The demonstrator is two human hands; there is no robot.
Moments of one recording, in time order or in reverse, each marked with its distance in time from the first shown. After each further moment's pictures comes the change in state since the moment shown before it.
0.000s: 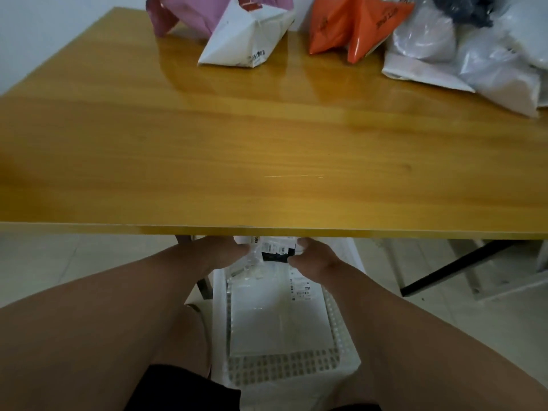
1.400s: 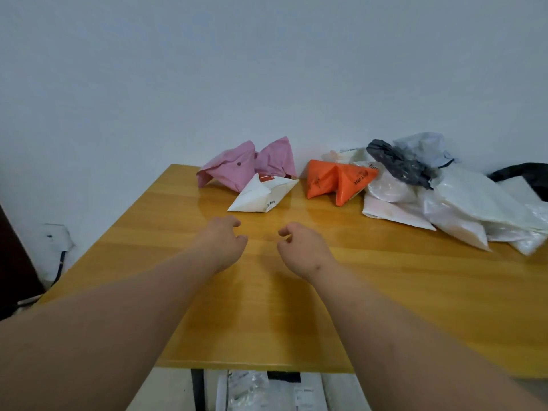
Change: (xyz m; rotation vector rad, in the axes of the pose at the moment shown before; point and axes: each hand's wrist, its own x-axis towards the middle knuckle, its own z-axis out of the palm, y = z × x) left_hand -0.058 0.097 -0.184 -0.010 0.608 0.283; right_hand -0.065 -0.171 -0.155 -0.002 0.464 -0.468
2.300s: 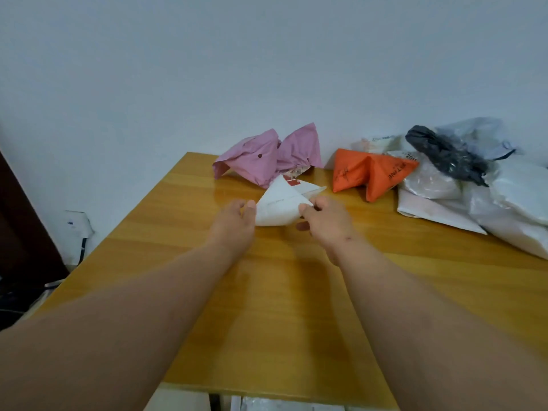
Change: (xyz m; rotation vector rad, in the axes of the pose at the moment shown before) left_hand 0.037 -0.011 0.008 -0.368 0.148 -0.092; right_hand 0.075 -0.001 0.012 0.481 0.105 0.062
